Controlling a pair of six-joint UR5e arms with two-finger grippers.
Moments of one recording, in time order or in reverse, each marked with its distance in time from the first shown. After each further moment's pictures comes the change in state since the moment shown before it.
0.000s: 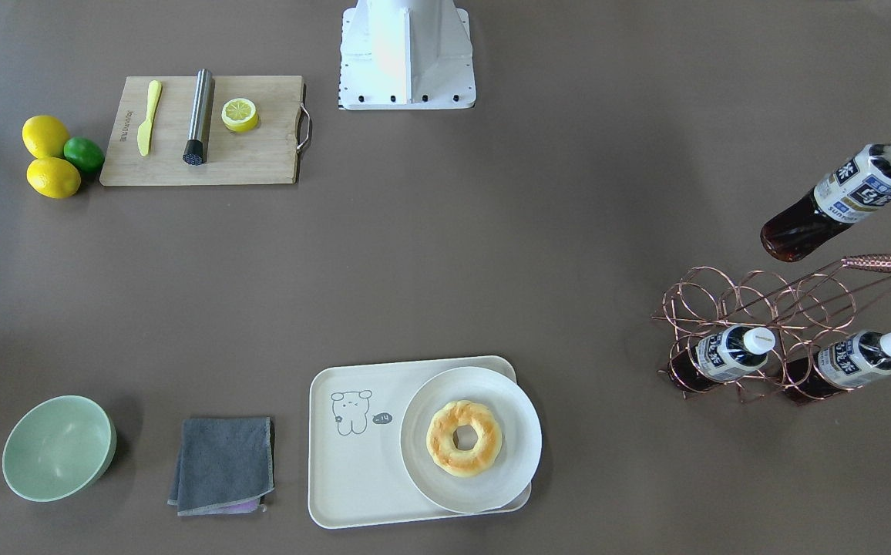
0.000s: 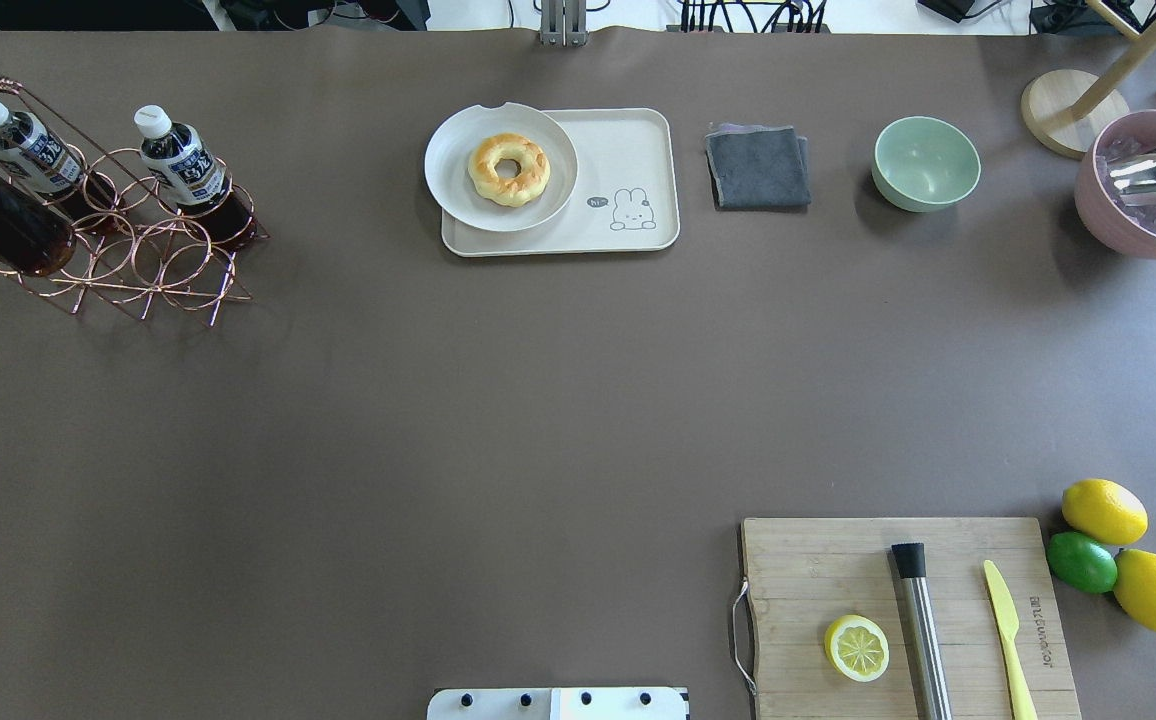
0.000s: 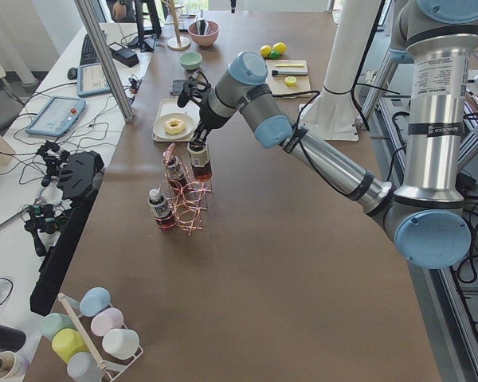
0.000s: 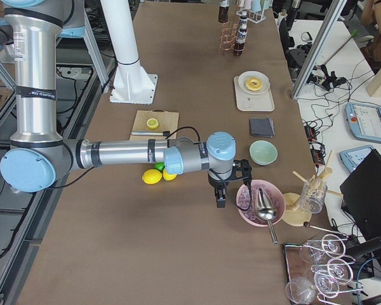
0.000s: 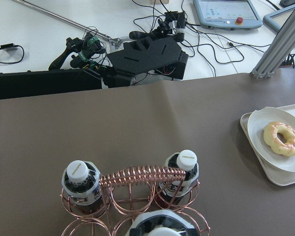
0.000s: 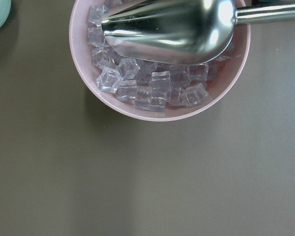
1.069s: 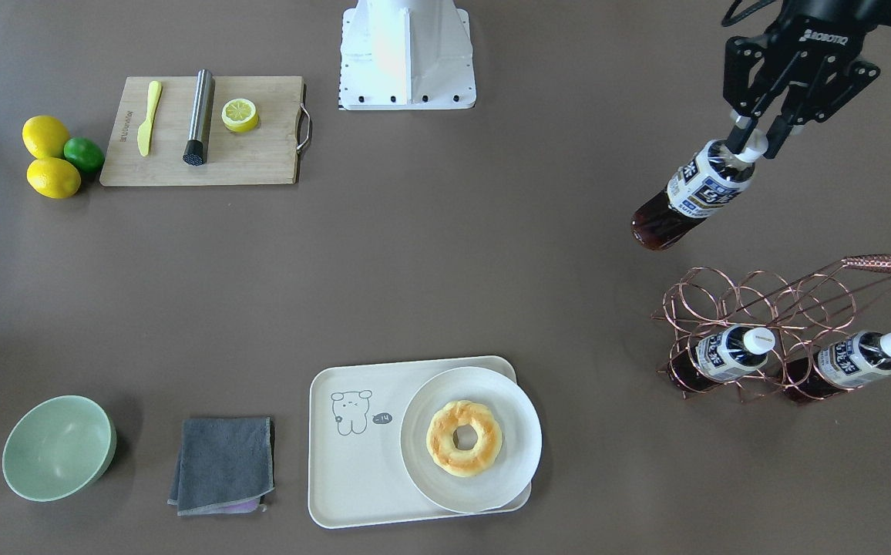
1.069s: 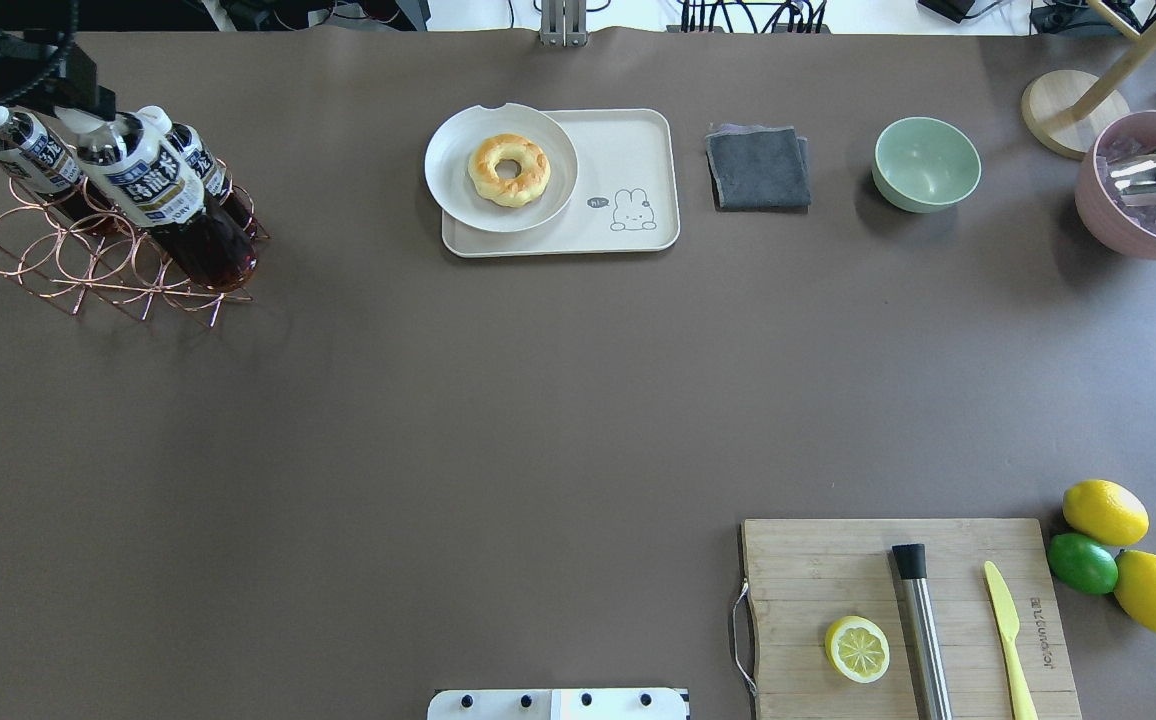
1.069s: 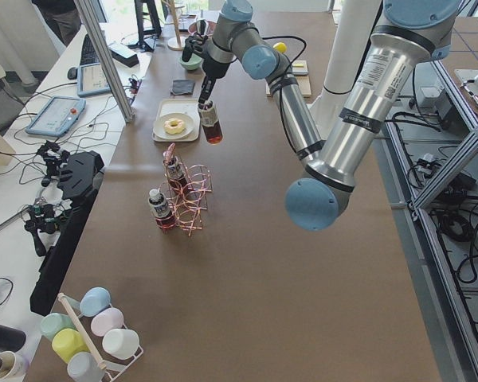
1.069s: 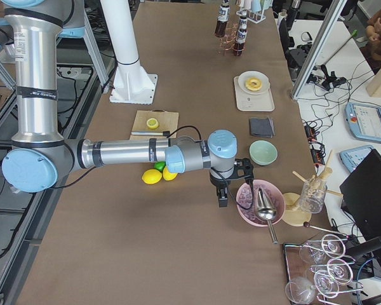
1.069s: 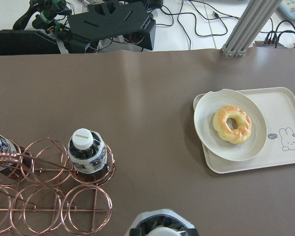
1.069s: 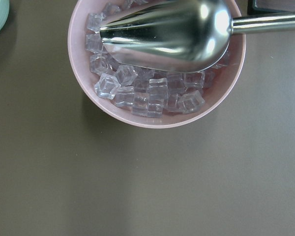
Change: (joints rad) left arm 0.284 -0.448 -0.060 0.580 0.185 -0.193; right arm 0.000 0.011 0.001 0.001 -0.019 0.000
